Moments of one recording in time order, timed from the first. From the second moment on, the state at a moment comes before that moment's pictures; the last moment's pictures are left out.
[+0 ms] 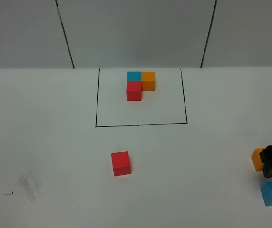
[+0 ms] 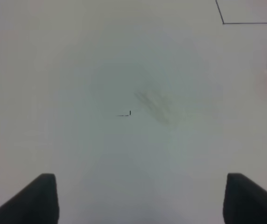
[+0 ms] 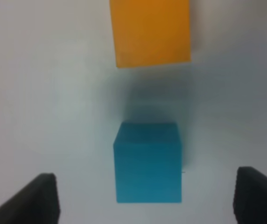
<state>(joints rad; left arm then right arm) 0.00 0.04 -0.51 -0.01 1.08 -0.01 0.00 1.56 -0.87 0.11 0.80 -0.06</state>
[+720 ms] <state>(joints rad) 0.00 0.04 -0.51 -0.01 1.08 -0.01 0.00 1.66 -0.80 0.10 0.71 -0.09</state>
